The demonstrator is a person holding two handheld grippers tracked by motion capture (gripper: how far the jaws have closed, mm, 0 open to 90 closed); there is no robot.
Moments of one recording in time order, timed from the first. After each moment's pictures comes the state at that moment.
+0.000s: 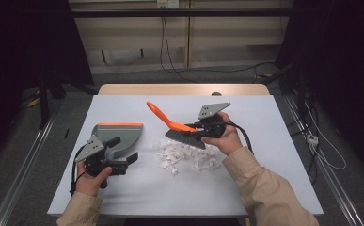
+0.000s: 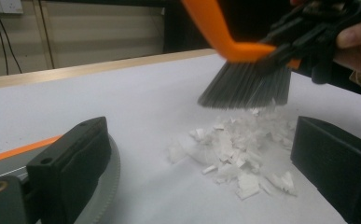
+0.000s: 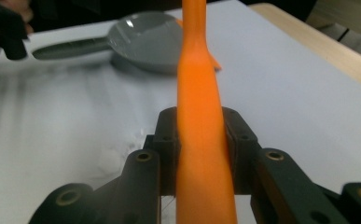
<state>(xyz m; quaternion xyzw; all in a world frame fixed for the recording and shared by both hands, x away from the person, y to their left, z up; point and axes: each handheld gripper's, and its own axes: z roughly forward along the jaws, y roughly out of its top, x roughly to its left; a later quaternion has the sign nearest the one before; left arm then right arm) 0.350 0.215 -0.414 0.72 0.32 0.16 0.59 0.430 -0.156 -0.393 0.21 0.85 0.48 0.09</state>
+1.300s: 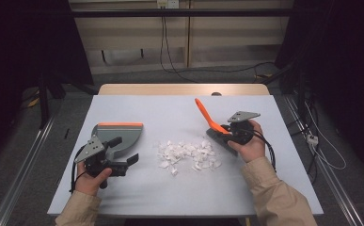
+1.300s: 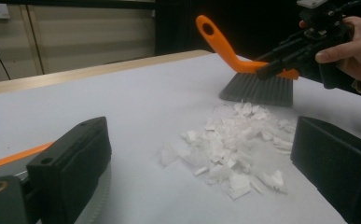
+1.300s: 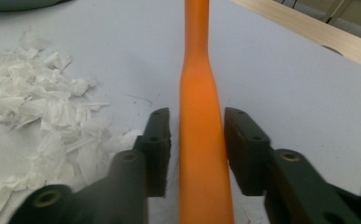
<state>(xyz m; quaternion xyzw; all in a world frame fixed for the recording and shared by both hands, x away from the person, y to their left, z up) 0.348 0.214 -0.411 0.73 0.30 0.16 0.59 0.408 -0.236 -0.412 0.39 0.81 0.38 0.21</state>
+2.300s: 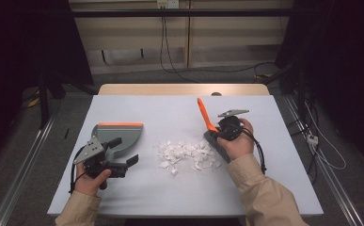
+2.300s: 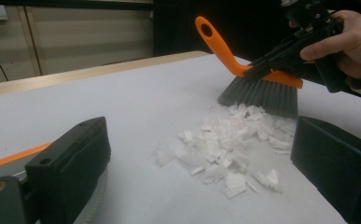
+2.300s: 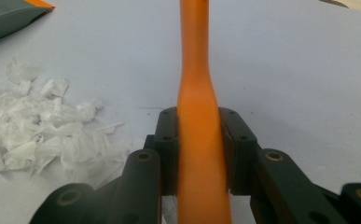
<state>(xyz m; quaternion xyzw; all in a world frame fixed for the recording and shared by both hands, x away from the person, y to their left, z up) 0.345 0.214 -0.410 0.73 0.30 0.16 0.59 0.411 -0.199 -0.406 0.50 0.77 0.35 0.17</state>
